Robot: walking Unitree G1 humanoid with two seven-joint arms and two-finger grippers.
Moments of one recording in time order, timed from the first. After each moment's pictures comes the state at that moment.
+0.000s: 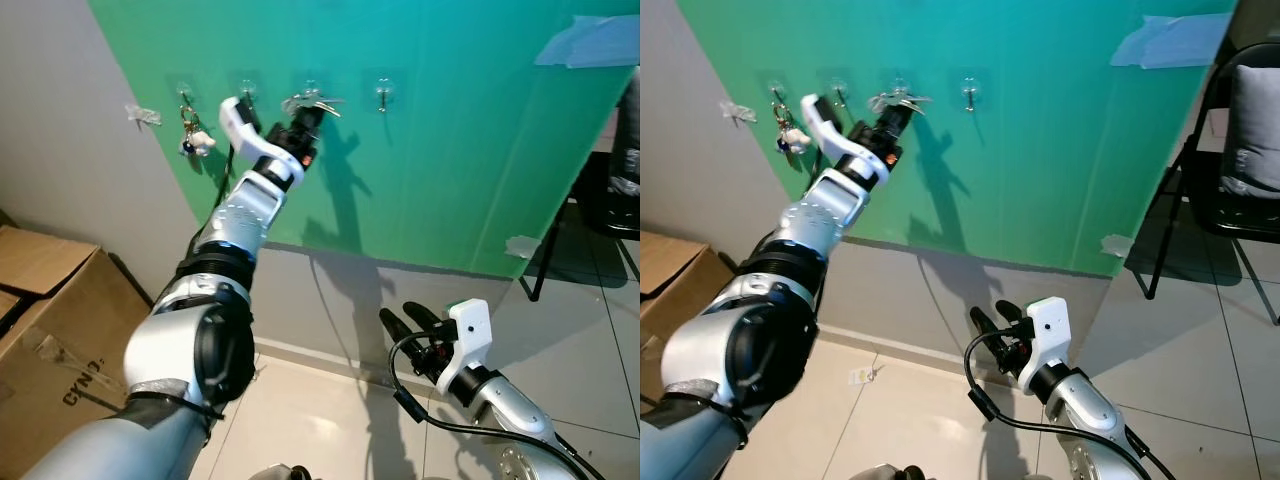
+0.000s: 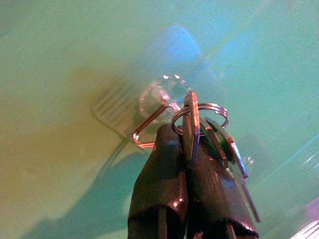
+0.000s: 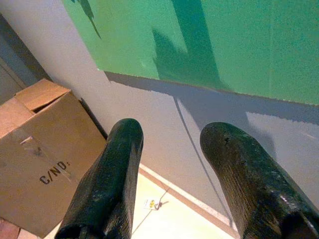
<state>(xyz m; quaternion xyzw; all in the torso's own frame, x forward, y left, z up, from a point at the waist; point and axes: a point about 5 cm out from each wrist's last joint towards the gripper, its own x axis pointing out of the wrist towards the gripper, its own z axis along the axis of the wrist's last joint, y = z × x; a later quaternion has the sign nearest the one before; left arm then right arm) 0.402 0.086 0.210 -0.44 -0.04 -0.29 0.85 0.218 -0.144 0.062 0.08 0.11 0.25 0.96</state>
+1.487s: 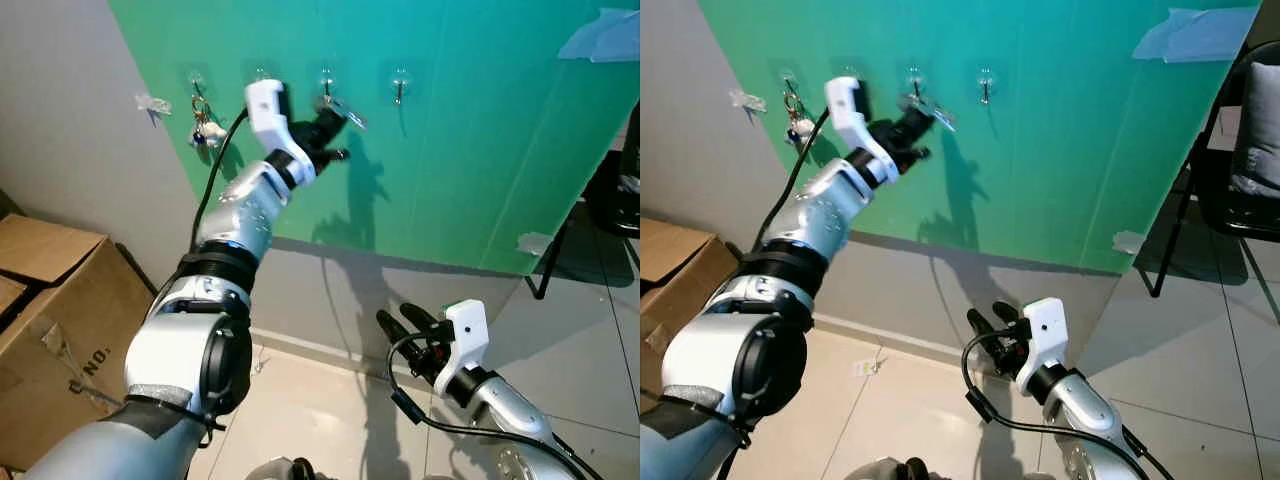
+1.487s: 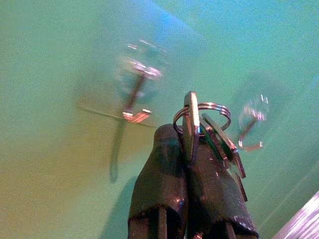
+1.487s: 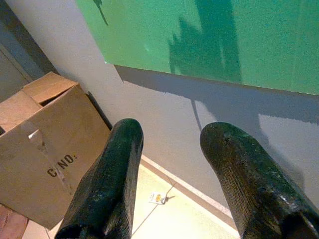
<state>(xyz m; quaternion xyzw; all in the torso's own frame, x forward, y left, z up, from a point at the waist) 0.401 0.081 0.218 -0.29 -0.04 -0.33 0.90 0.218 -0.141 0.062 0.08 0.12 0.25 0.96</state>
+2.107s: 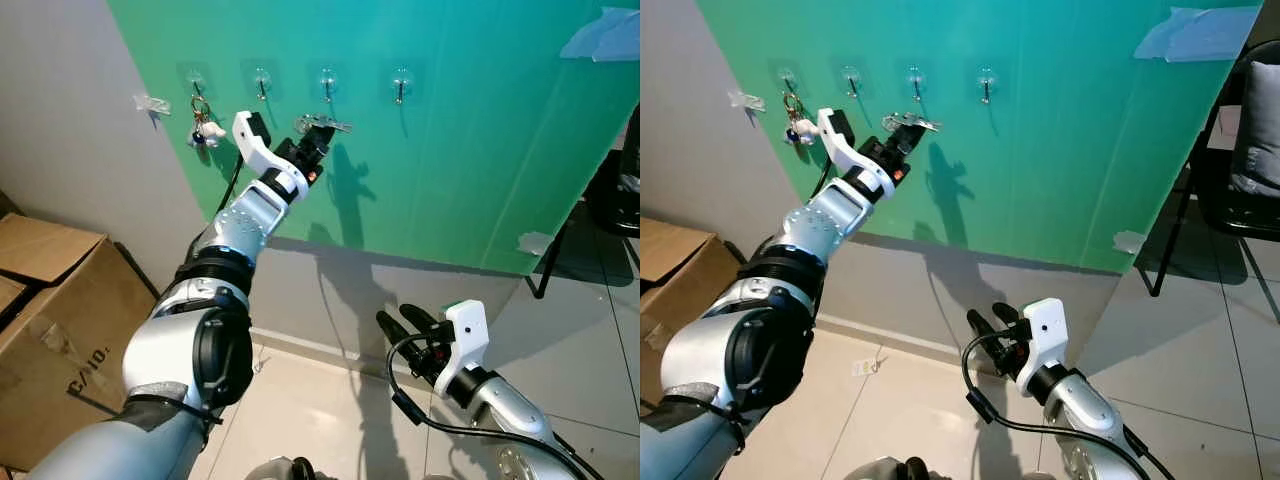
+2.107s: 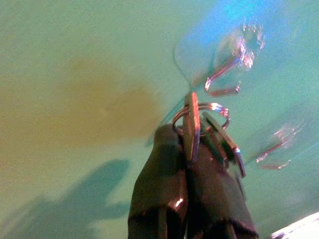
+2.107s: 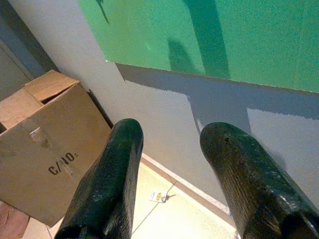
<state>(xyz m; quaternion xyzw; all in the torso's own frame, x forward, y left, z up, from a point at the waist) 0.400 0.082 0.194 -0.42 0.03 -0.29 0.86 0.217 -0.142 0.061 0.08 0.12 0.26 0.96</state>
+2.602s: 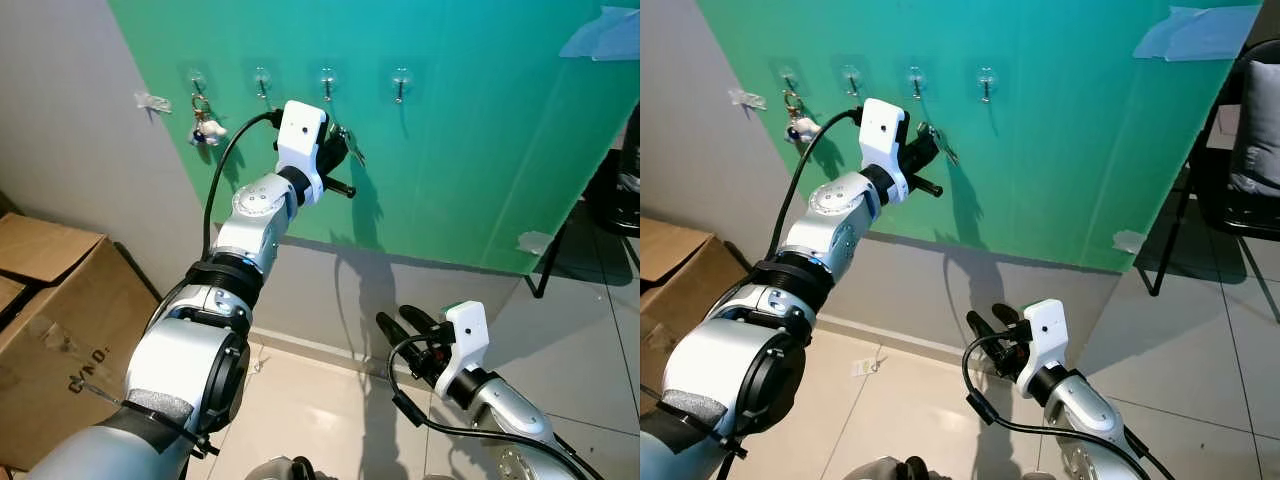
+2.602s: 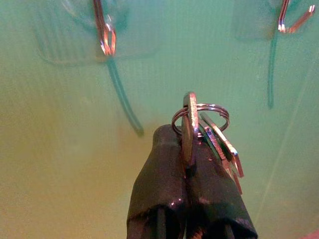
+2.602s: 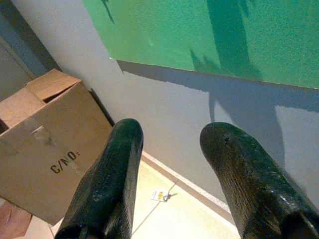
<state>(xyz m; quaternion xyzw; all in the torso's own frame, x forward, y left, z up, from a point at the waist) 0.397 0.067 0.202 -0.01 -0.04 -0.30 0.95 0.216 -0.141 0.061 0.08 0.12 0.26 0.95</state>
